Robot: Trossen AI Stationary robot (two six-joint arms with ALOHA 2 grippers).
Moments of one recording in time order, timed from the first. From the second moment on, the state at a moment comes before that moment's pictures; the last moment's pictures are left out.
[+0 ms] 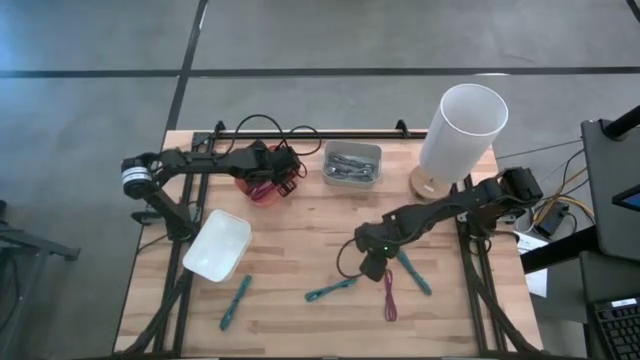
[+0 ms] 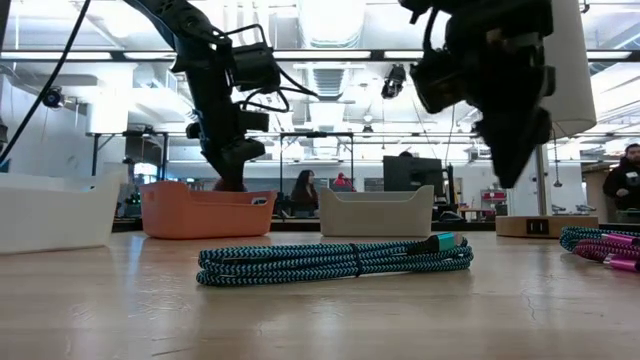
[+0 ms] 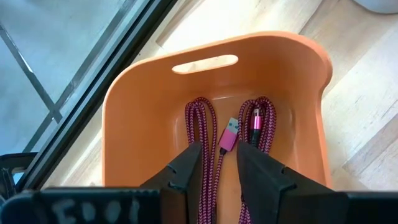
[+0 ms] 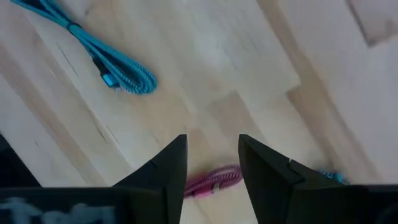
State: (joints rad) left arm 0.36 1.57 1.04 -0.61 -0.49 -0.21; right arm 0.23 1.64 1.09 -0.75 -0.16 0.89
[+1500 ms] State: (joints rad) left arm 0.36 1.56 1.04 -0.61 -0.49 -0.12; right arm 0.49 1.83 1.07 -0.69 -0.11 1.49
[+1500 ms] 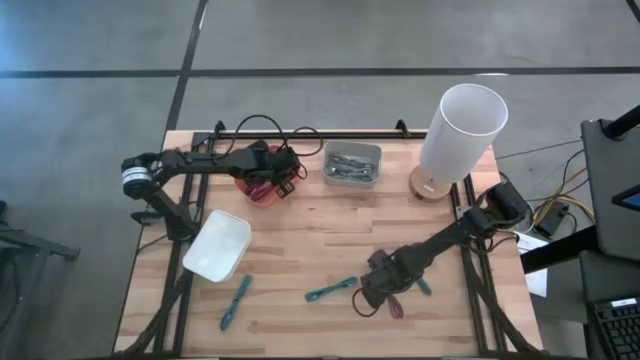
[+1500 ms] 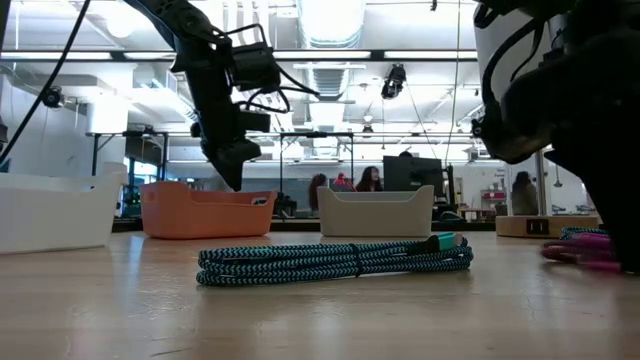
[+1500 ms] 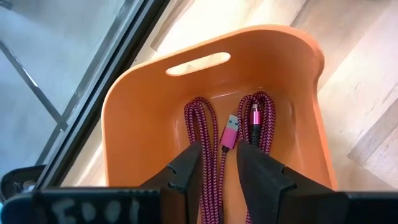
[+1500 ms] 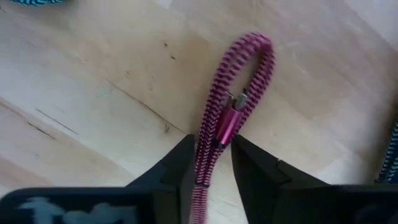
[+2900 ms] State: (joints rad) left arm 0.24 1.08 0.80 -0.37 -0.05 0.00; right arm 0.13 1.82 1.39 -0.28 0.46 0.31
